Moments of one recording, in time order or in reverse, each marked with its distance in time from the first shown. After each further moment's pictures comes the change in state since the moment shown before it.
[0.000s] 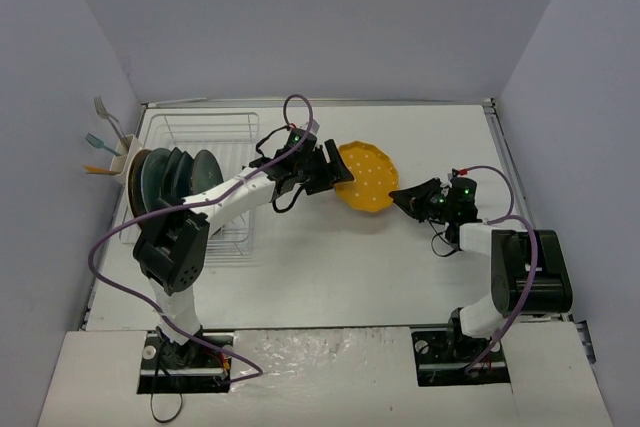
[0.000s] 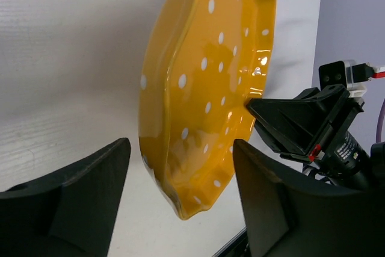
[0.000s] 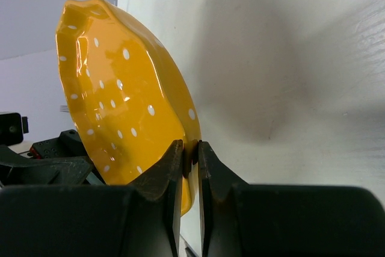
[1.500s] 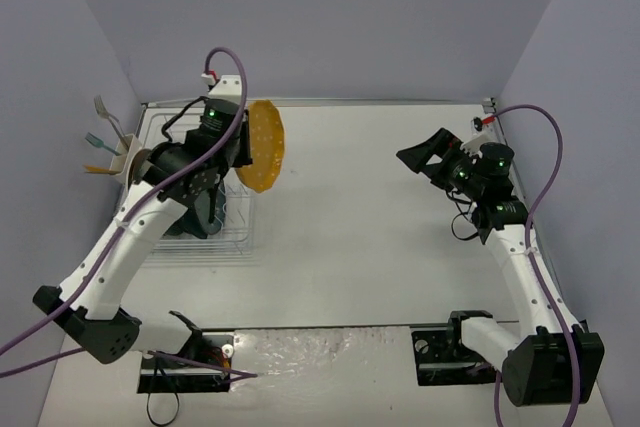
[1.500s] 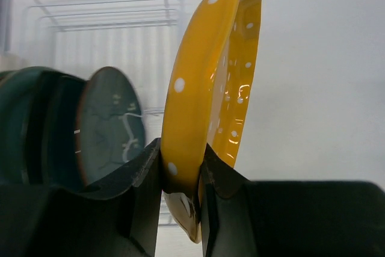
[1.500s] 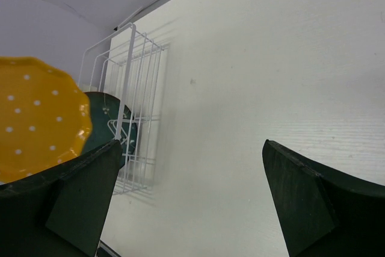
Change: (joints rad) left arm 0.040 -0.487 0.280 -0.701 -0.636 0.585; right arm 0.029 -0.461 0.372 -0.643 0.102 -0.487
